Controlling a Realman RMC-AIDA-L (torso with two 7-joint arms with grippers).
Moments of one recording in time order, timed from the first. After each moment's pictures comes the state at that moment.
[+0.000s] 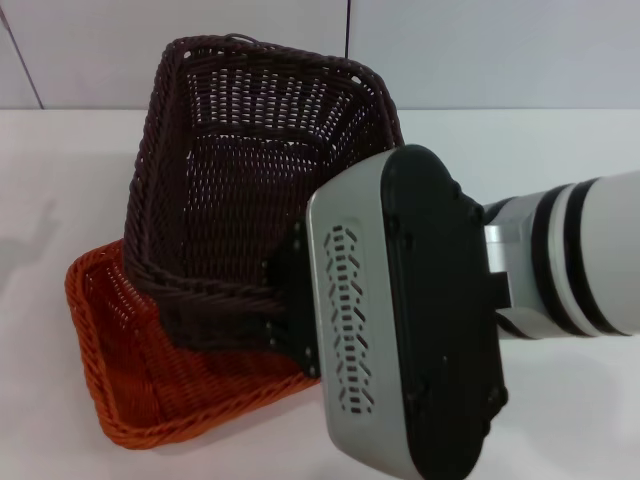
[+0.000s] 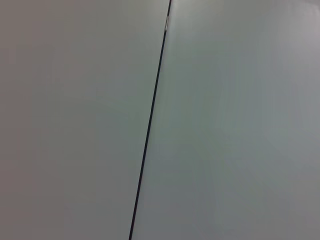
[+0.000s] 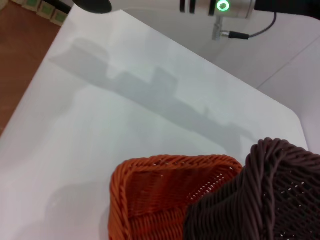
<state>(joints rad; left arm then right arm) -0.36 -2.05 0.45 0.27 0.88 1.62 -0.66 0.46 2.08 -1.99 -2.03 -2.53 -1.32 2.23</state>
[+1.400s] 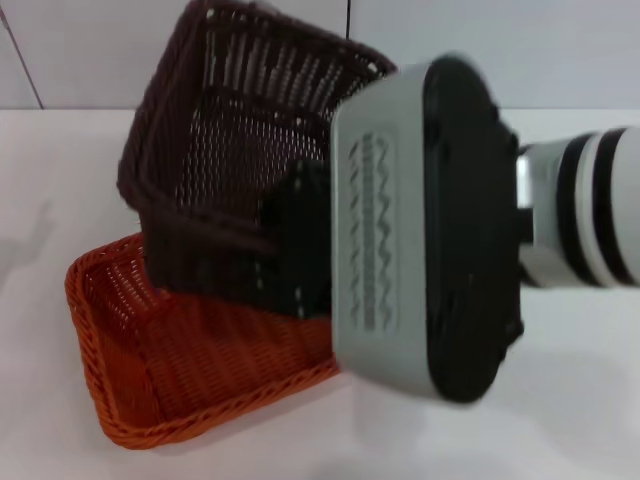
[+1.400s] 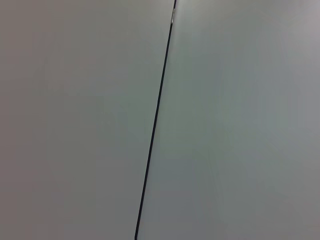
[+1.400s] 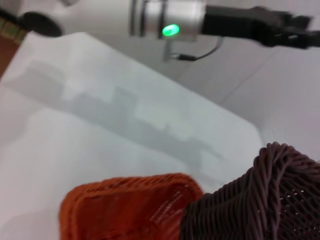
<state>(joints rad) -0.36 -2.06 0.45 0.27 0.88 1.61 -0.66 0.46 2.08 -1.92 -2.05 -2.51 -1.26 2.24</state>
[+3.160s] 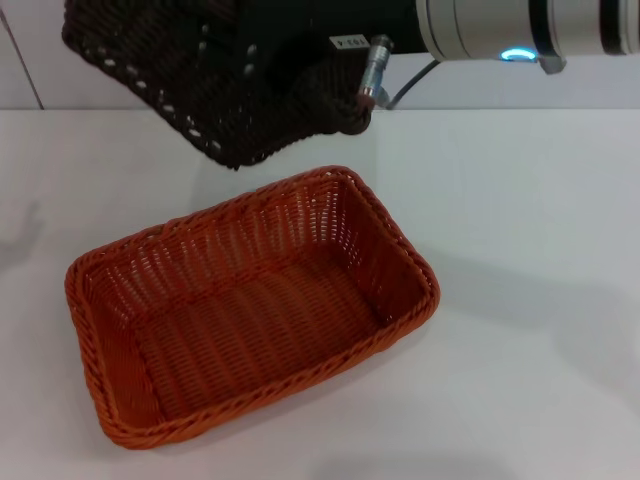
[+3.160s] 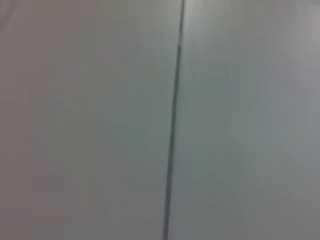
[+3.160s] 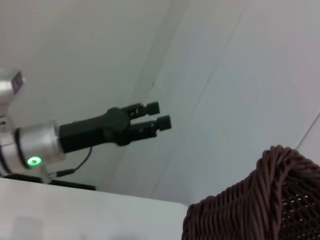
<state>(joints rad) -0.37 -2.06 0.37 0.26 0.88 1.64 -0.59 0.64 2.08 -1.59 -1.87 -2.20 -1.13 2.31</state>
